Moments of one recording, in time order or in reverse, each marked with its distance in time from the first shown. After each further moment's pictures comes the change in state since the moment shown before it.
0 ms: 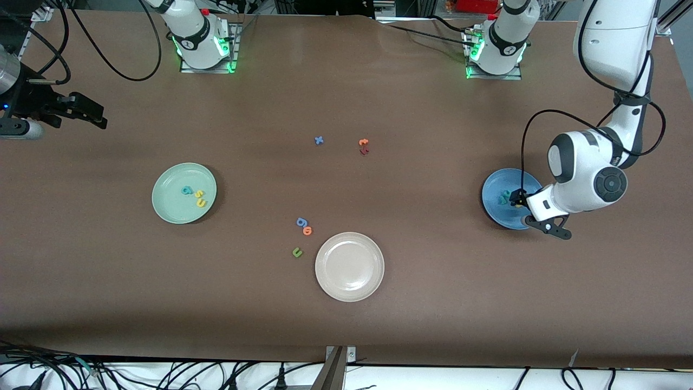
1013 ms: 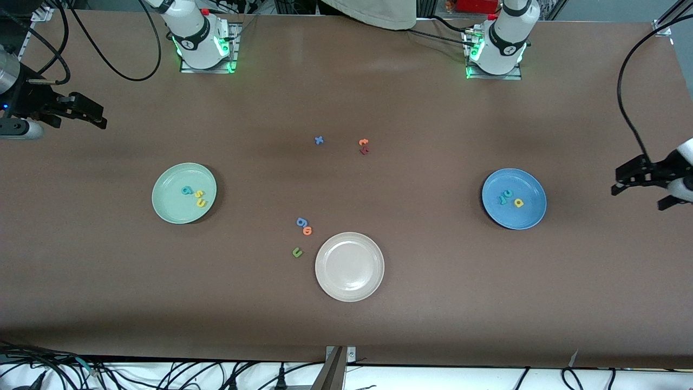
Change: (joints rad) left arm 0.107 -0.327 0.022 0.369 0.059 -0.375 -0.017; right arm -0.001 0.000 0.000 0.000 0.000 0.000 0.000
